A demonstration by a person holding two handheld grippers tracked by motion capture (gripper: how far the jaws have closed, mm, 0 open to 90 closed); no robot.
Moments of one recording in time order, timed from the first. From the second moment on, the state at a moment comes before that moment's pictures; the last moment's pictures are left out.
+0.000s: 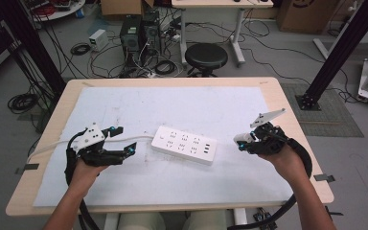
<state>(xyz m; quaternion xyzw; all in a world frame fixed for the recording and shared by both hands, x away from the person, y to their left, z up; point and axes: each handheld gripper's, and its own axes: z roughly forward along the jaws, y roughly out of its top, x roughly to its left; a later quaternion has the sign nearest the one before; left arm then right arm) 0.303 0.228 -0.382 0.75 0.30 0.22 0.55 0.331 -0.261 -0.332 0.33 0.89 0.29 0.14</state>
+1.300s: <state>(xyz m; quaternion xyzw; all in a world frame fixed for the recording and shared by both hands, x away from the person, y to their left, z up) 0.310 0.231 -0.397 0.75 0.31 0.21 0.55 0.391 -0.152 -0.327 0.16 0.96 0.17 0.14</state>
